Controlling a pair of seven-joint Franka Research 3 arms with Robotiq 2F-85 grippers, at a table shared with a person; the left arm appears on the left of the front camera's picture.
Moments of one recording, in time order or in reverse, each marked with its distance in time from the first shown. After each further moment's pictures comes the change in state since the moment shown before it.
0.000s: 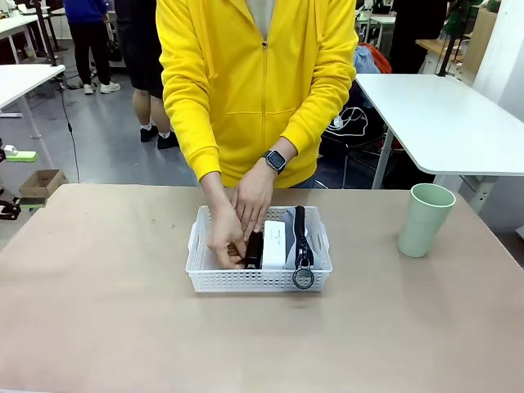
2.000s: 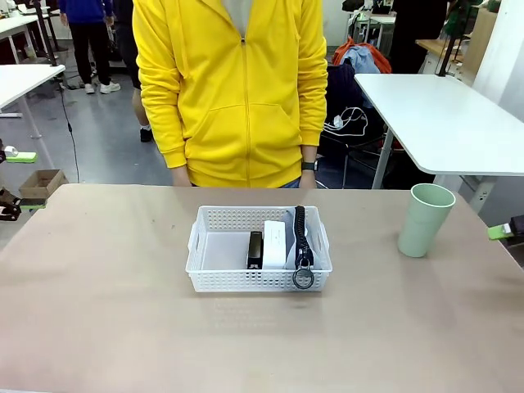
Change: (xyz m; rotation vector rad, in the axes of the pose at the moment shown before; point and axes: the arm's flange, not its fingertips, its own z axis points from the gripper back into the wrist) left arm 0.000 0.001 0.000 0.000 0.001 0.003; right arm 0.018 -0.095 -0.129 -0.334 0.362 0.664
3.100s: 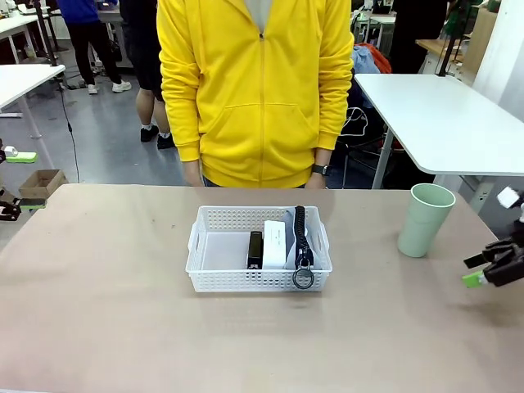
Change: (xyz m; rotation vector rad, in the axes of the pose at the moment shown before) left arm 0.000 0.000 0.000 0.000 0.000 0.000; right arm -0.025 -0.010 -0.080 0.160 0.149 0.603
